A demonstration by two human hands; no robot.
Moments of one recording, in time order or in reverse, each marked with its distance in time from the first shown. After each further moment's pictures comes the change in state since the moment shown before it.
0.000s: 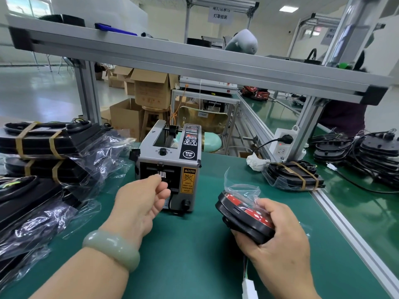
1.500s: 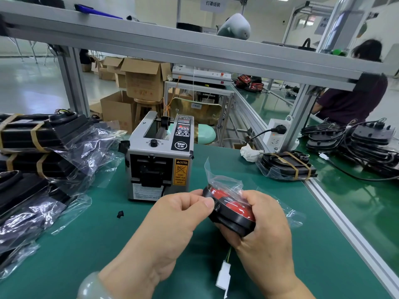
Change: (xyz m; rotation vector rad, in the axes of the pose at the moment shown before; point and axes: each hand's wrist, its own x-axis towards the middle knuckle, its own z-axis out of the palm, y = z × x) left_hand -0.084 -0.023 0.009 0.214 -0.560 0.123; right_hand 0.004 -0.018 0.008 -0.076 0.084 -0.170
